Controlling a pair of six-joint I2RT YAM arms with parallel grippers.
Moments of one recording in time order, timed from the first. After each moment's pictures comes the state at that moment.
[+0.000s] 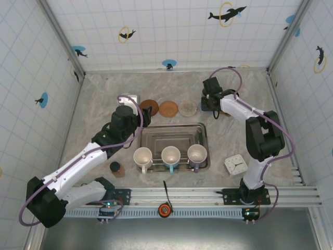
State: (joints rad) left arm -0.65 1.04 0.78 -0.13 -0.20 -0.37; right arm 0.40 1.83 1.33 -0.53 0.17 0.27
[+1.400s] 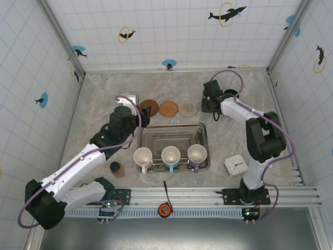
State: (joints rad) left arm -0.65 1.01 0.78 -0.14 -0.20 -0.37; right arm 0.40 1.81 1.26 -0.45 0.19 0.31
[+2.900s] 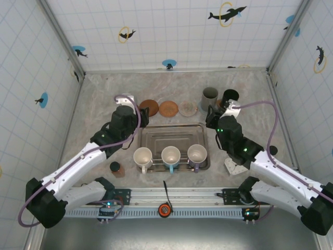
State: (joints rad) left arm -0.65 1.04 0.81 -0.25 -0.25 -0.47; right arm 0.79 0.90 0.65 -0.03 0.61 0.64
